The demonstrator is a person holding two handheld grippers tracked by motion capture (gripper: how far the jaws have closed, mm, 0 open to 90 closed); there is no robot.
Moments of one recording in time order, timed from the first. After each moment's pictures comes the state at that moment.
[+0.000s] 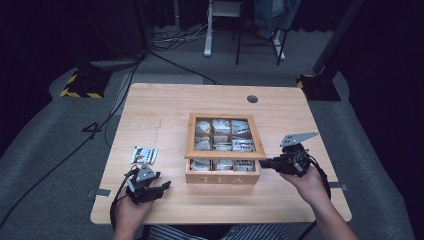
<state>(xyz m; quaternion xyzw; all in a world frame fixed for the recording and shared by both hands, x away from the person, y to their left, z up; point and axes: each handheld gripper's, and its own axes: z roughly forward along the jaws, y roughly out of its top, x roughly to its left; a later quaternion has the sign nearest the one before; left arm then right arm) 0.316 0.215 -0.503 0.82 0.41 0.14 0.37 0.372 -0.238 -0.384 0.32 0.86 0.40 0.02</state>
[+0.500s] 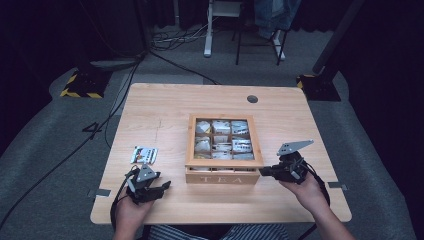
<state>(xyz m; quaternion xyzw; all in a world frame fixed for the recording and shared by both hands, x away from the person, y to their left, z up) 0.316 0.214 -0.503 0.82 0.41 0.14 0.37 0.362 -0.238 -0.407 0.32 0.87 0.37 0.02</state>
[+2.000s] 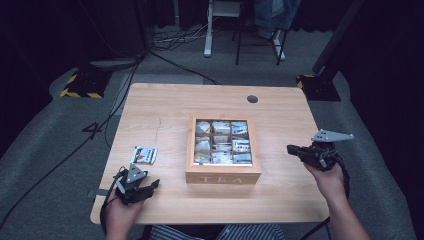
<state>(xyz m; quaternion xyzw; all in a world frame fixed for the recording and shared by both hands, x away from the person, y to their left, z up) 0.310 0.244 -0.503 0.80 0.45 0.18 0.35 0.383 -0.315 -0.392 0.39 0.80 0.43 0.15</state>
